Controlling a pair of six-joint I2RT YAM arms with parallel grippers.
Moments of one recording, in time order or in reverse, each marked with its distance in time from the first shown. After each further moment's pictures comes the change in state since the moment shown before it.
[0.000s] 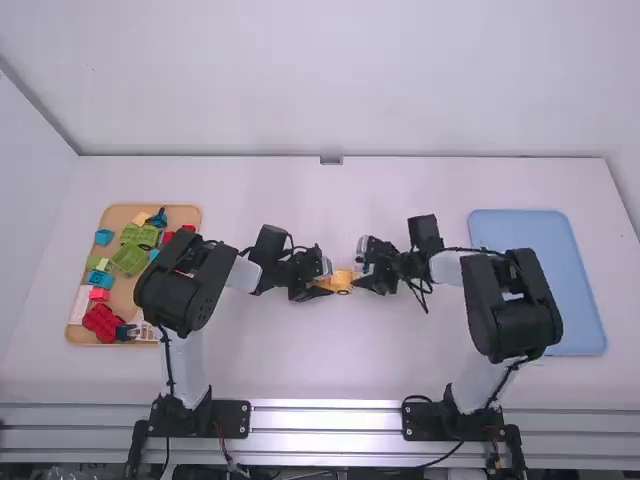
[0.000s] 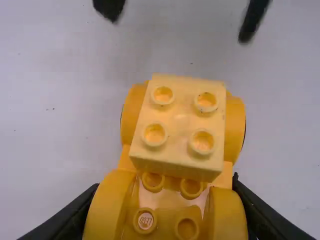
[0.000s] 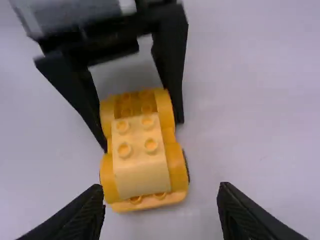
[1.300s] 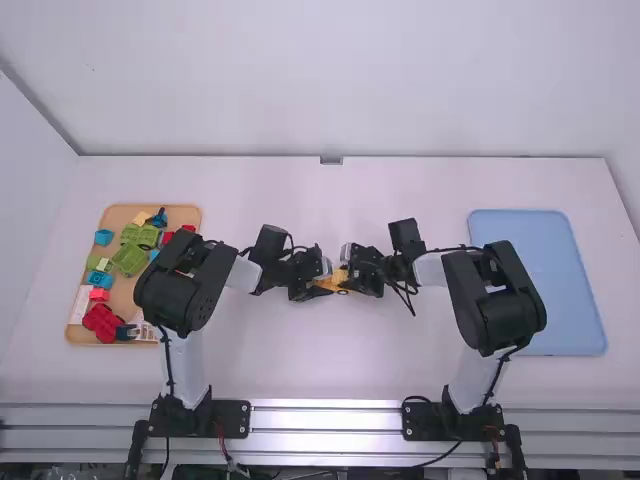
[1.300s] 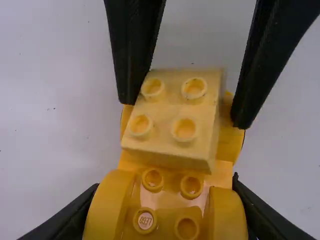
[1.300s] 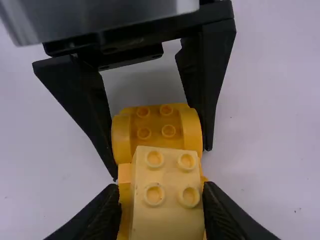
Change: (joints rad) left arm 0.000 0.000 0.000 0.001 -0.003 -0.001; right arm 0.104 0.088 0.002 0.074 0.077 0.022
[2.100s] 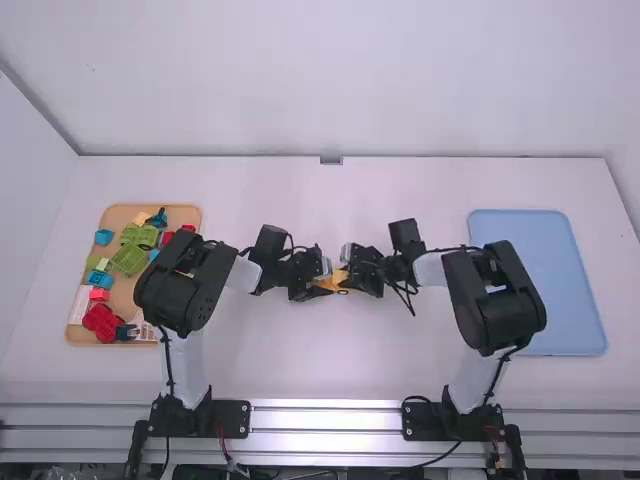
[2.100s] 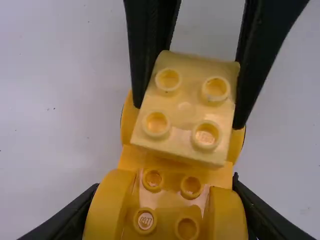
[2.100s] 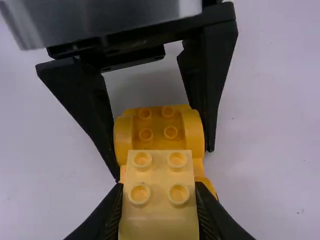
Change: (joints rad) left arm 0.000 0.000 0.000 0.000 0.000 0.001; right arm 0.005 0.000 0.000 0.002 -0.007 0.002
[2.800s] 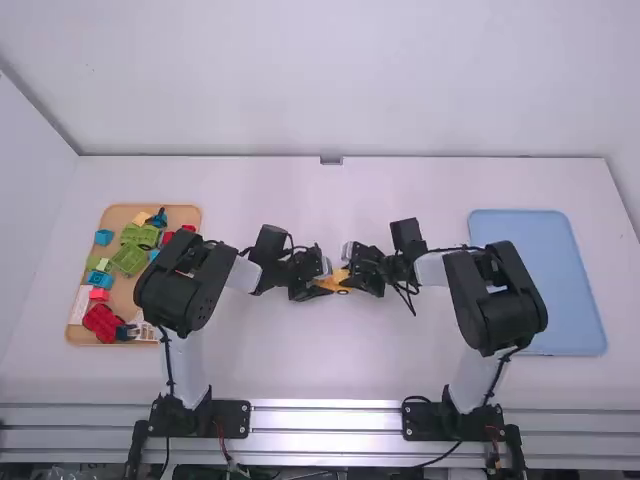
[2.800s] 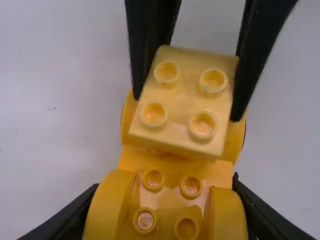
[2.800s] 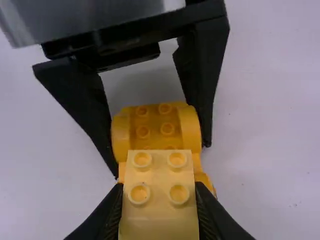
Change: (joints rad) left arm 0.000 0.000 -0.001 0.003 0.000 0.000; right arm -0.013 -0.002 0.000 -0.014 -0.013 0.013
